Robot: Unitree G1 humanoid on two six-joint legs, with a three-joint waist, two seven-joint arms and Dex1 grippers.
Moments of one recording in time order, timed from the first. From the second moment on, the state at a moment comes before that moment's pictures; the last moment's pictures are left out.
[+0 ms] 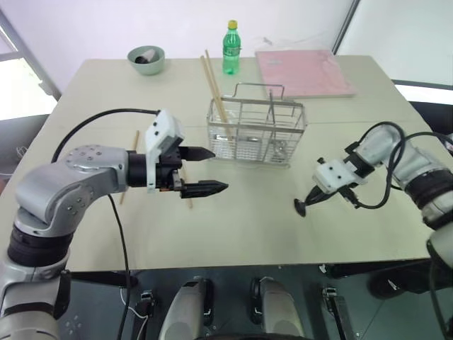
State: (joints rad) left arm -0.60 0.78 0.00 -0.43 -0.85 0.98 -0.83; right arm -1.00 -1.00 0.79 0.49 0.50 -0.18 1.61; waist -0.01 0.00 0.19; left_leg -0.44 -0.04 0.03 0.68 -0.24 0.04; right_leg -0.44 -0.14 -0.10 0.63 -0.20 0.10
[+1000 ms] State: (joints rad) left arm -0.69 0.81 0.03 -0.29 -0.75 0.90 -0.88; right arm -1.35 -0.68 -0.08 0.90 0.60 0.57 1.07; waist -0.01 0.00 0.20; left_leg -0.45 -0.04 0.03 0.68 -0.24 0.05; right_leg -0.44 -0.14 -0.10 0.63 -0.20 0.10
